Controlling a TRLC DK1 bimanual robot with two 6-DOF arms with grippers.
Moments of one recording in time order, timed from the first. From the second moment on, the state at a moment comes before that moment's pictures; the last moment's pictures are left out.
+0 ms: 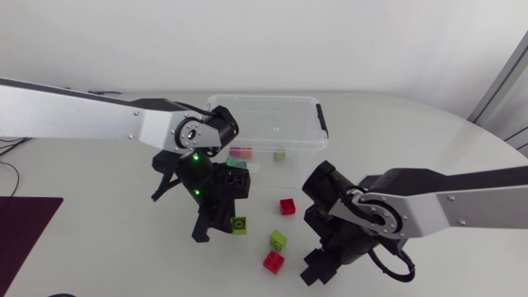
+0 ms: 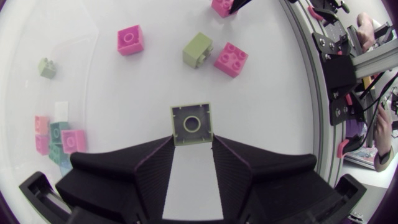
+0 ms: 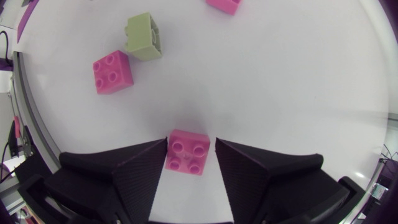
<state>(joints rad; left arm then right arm) -0.58 1.86 1.21 -0.85 0.29 1.07 0.71 1.57 0.71 -0.57 -0.03 0.07</state>
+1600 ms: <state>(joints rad) -0.53 1.34 0.94 -0.38 0.36 0.74 0.52 1.48 1.24 -0.47 -0.03 0.00</state>
